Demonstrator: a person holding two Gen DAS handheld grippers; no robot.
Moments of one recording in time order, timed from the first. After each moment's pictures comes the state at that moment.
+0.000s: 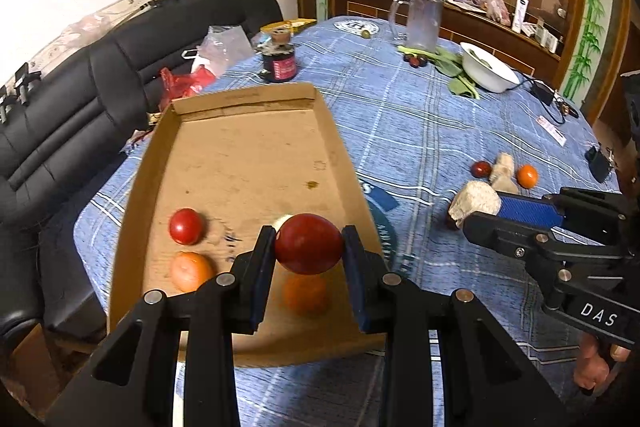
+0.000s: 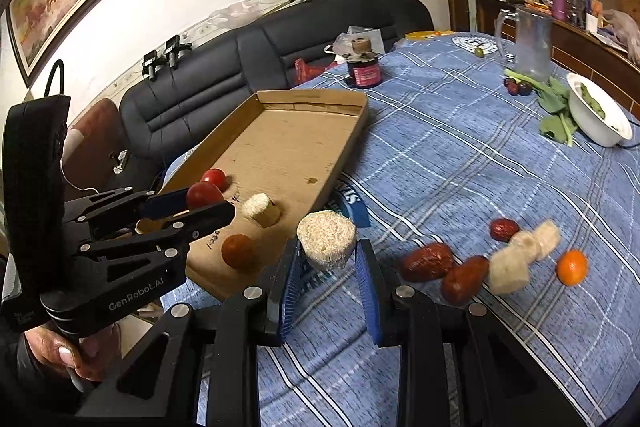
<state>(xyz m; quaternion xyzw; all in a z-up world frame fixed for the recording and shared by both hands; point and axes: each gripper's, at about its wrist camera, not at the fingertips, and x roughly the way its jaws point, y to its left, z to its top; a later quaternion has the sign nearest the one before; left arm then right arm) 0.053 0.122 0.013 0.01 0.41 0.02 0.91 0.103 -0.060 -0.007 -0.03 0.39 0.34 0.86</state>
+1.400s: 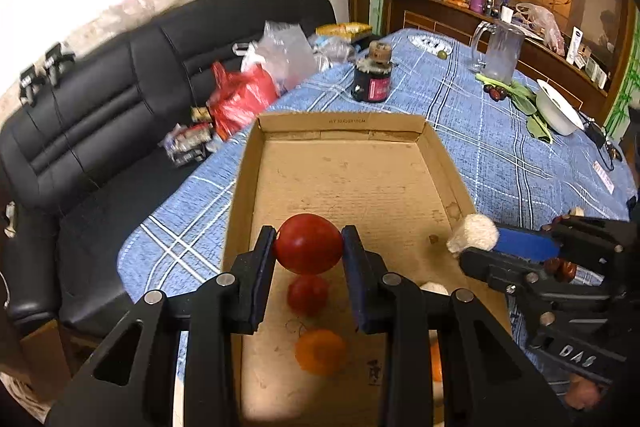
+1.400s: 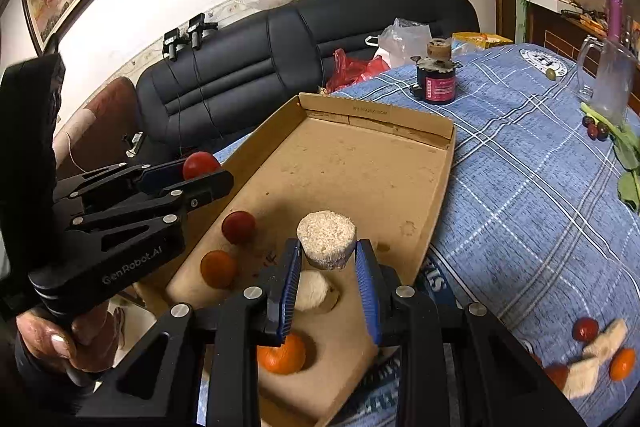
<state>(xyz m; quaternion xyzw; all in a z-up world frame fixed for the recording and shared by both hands) 0.109 0.221 0.014 -0.02 0.42 0.08 0.90 0.160 0.053 -0.021 -0.07 0.41 0.38 0.83</state>
